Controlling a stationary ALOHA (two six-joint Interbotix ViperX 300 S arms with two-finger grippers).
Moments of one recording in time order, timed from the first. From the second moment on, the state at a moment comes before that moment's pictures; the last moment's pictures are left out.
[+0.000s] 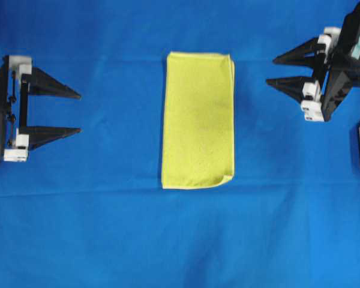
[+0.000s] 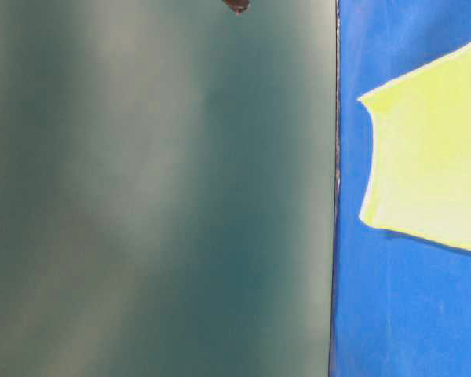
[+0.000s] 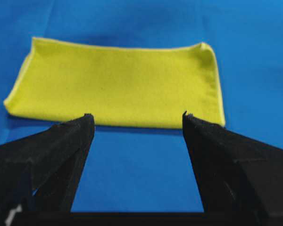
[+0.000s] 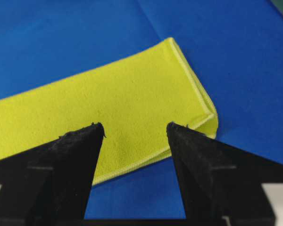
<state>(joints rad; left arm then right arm) 0.04 -0.82 1.17 -0.02 -0.12 0.05 -0.35 -0.62 1.11 -0.24 -0.10 0.36</state>
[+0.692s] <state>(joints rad) 0.23 -0.35 0.99 -0.03 -0.35 0.07 -0.47 -0.27 0.86 -0.27 0.05 0.34</state>
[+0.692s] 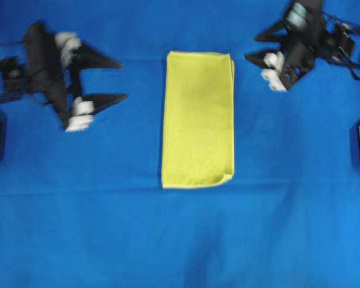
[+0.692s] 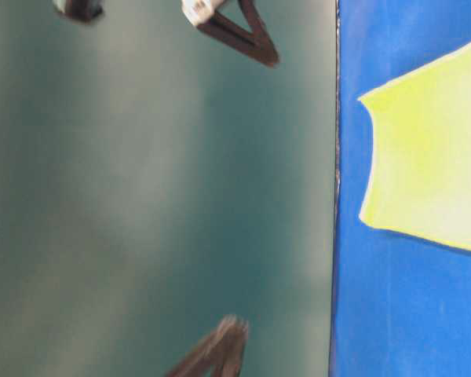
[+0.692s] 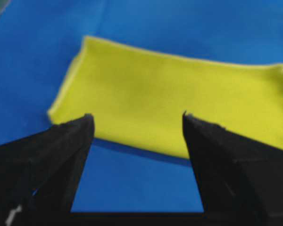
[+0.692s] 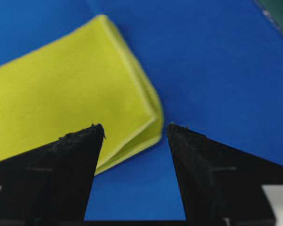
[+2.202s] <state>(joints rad) 0.44 0.37 0.63 -0.03 -0.44 0.10 -0.52 0.18 0.69 -0.30 0.04 0.35</state>
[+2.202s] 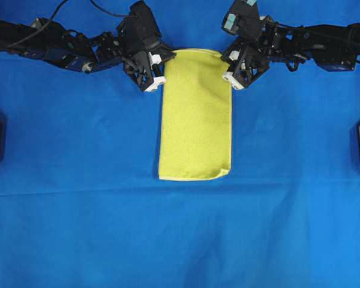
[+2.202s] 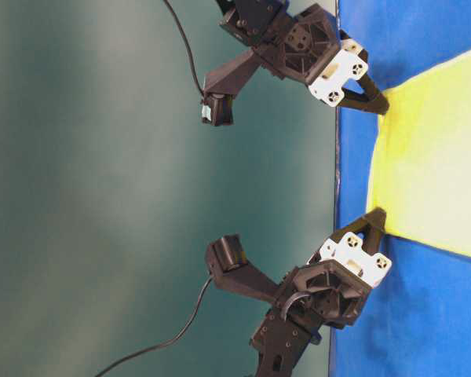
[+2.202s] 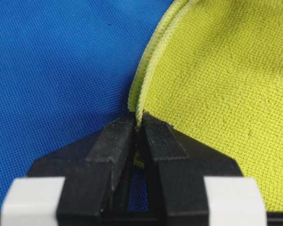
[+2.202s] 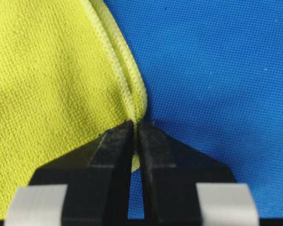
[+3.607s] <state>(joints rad) 0.20 -0.03 0.76 -0.03 -0.16 0.15 -0.23 -0.18 0.76 -0.32 0.23 0.42</state>
